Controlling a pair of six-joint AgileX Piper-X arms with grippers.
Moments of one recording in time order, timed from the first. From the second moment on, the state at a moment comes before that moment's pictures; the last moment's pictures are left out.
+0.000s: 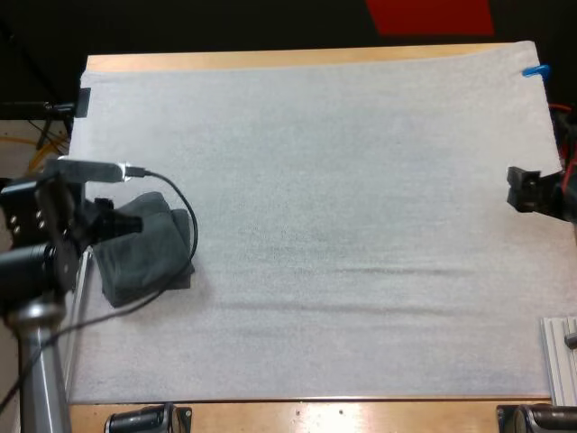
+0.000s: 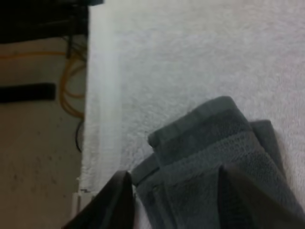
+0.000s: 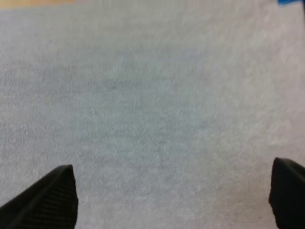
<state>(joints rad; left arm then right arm) 0.20 0.96 -1.05 0.98 -0.04 -1.52 -0.04 0.96 -1.03 0.86 -0.17 -1.89</state>
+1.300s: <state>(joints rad) -0.05 0.00 -0.85 1.37 0.07 -1.51 -0.04 -0.01 -0.72 1.00 -0.26 -1.78</state>
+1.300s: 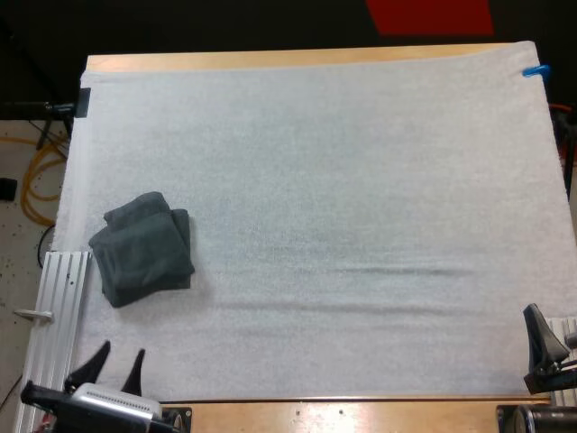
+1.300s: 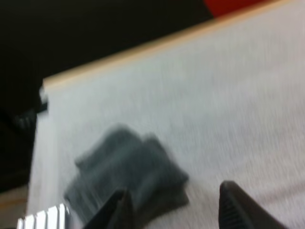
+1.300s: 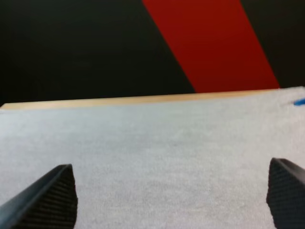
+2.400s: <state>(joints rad) -0.05 -0.01 -0.59 1.10 0.06 -1.65 -0.04 -0.01 -0.70 1.01 -0.26 -1.91</state>
